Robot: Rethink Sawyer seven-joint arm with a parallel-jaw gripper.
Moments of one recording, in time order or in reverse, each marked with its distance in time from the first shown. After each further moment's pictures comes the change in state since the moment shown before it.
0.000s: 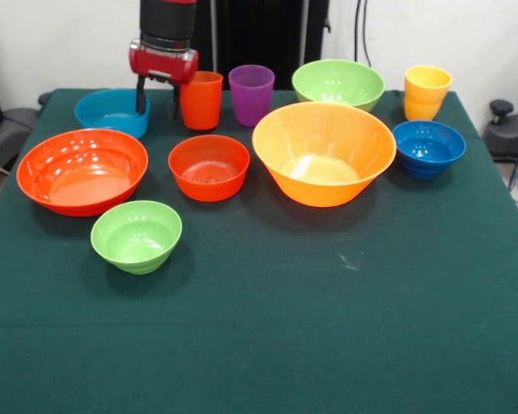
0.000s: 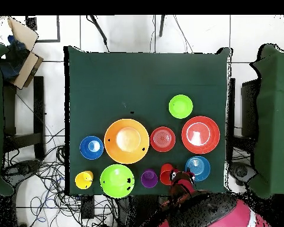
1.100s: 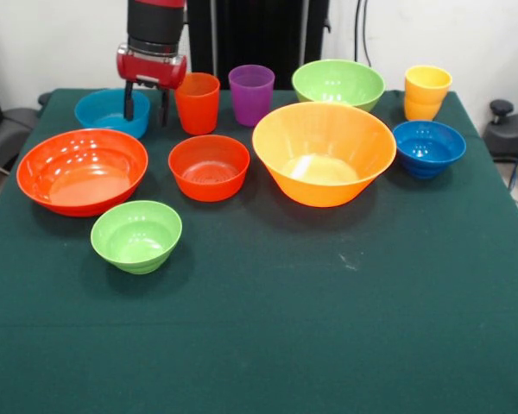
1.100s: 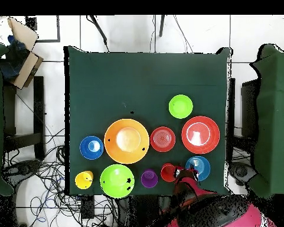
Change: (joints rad) arm -0.039 0.000 0.020 -0.041 -0.042 0.000 0.000
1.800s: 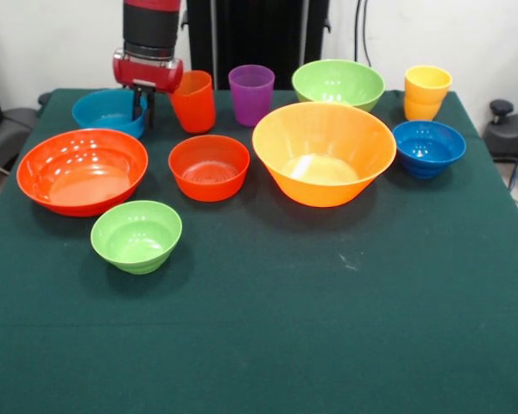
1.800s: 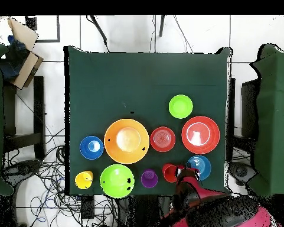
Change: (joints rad) arm -0.038 0.011 0.026 -0.016 -0.033 0.000 0.000
